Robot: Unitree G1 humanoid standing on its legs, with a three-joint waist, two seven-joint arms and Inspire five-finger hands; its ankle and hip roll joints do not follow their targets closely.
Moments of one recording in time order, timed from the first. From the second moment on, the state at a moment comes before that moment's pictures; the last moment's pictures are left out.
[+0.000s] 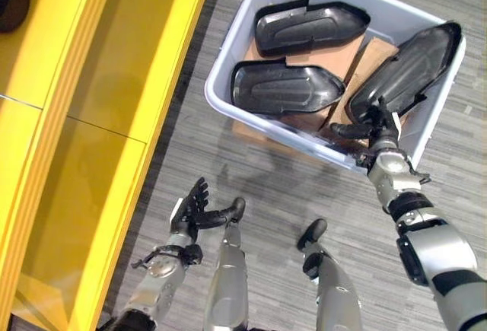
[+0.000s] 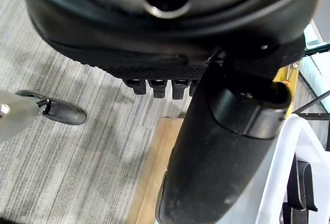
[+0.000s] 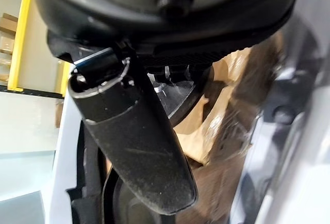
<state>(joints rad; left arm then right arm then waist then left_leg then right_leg) -0.03 0.45 -0.29 0.30 -0.58 -0.13 0.14 -0.92 -0.44 0.18 1.17 0.55 -0.11 -0.19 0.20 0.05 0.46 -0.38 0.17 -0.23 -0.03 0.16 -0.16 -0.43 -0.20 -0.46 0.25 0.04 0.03</state>
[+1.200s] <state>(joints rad) 0.02 0.45 -0.29 0.30 -0.58 -0.11 0.12 -0.85 -0.52 0.24 1.12 0.38 -0.05 -0.21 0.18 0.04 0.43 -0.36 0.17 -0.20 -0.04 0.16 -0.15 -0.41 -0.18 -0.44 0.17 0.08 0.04</state>
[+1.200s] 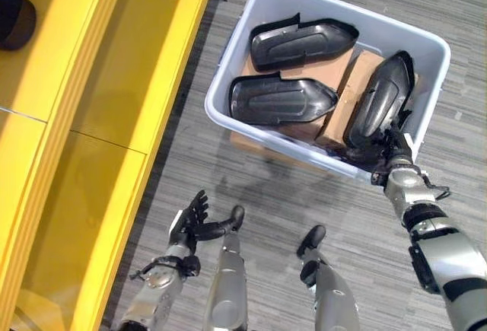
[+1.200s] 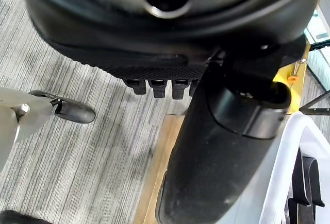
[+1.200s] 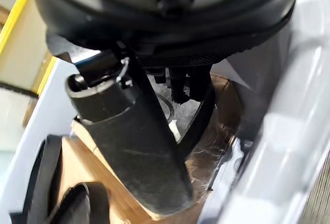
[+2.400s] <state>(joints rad) 0.05 0.42 -0.18 0.27 -0.50 -0.14 0.15 -0.47 -0.71 0.23 0.36 -0.27 -0.06 -0.30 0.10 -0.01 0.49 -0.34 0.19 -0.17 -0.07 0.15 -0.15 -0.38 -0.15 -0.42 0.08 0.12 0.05</state>
